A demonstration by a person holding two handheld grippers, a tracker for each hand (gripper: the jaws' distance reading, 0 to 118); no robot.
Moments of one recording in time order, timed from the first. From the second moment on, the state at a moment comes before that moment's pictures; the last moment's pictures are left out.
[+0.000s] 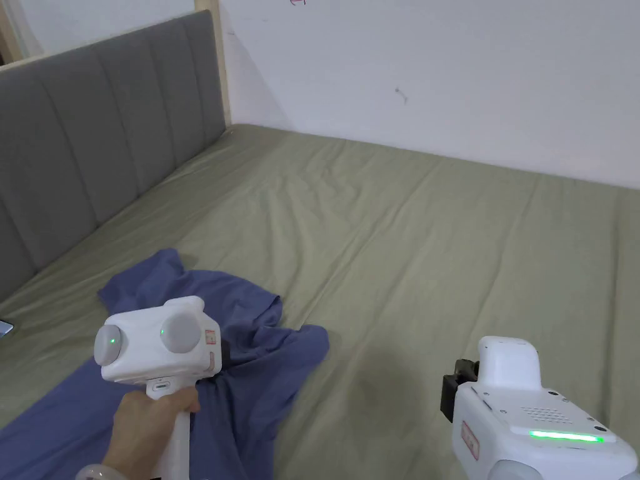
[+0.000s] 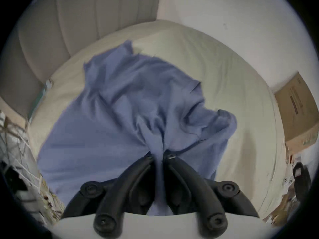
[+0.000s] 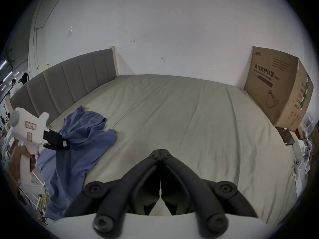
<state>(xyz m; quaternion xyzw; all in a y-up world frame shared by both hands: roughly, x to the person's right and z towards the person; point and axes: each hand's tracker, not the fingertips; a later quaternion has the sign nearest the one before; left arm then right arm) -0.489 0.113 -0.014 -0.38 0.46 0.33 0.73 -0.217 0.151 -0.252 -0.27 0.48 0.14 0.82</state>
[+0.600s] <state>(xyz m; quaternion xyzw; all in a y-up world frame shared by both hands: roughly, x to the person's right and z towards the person) -0.341 0.299 -0.222 -0.26 0.17 0.24 0.92 -0.077 0.216 -0.334 -0.22 0.34 0.04 0.91</state>
